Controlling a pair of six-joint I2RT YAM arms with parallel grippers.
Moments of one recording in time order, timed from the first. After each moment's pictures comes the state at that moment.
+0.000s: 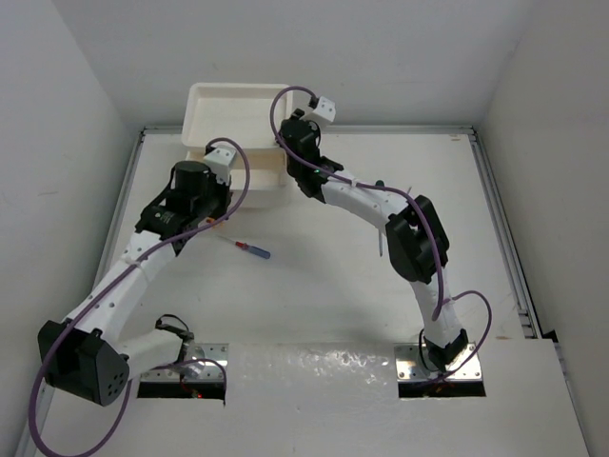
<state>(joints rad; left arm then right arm) -0.30 1.12 0.99 -0.44 -0.02 0.05 0.71 2.17 1.78 0.26 0.70 0.65</state>
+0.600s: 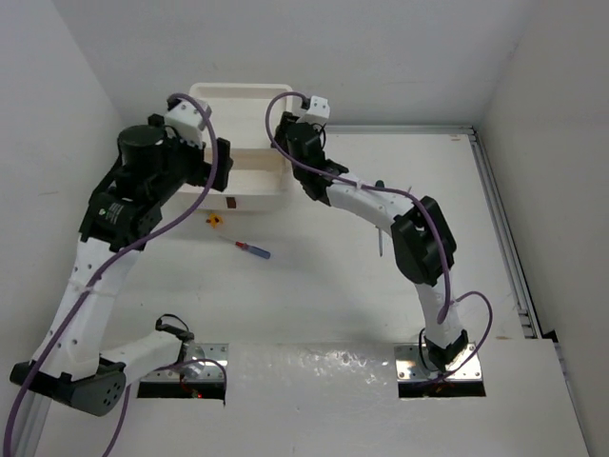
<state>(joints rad) -0.30 1.07 1.44 -0.68 0.01 0.11 0.70 2.13 1.73 0.28 0.60 0.47</state>
